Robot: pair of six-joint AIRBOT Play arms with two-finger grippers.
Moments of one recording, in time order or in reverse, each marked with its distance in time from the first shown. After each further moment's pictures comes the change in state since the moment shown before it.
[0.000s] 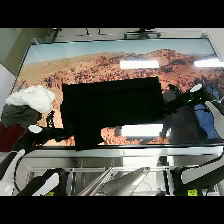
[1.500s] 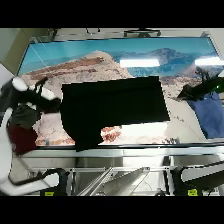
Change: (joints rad) left arm -0.027 -0.195 0.678 0.365 -0.488 -0.142; right arm -0.173 0.108 0.242 -0.181 0.105 0.151
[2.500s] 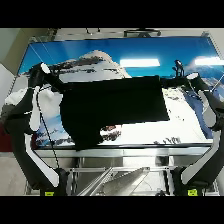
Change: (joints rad) left arm -0.133 -0.734 0.814 0.098 0.000 0.014; right arm 0.206 -0.326 0.155 0.365 -0.576 -0.278
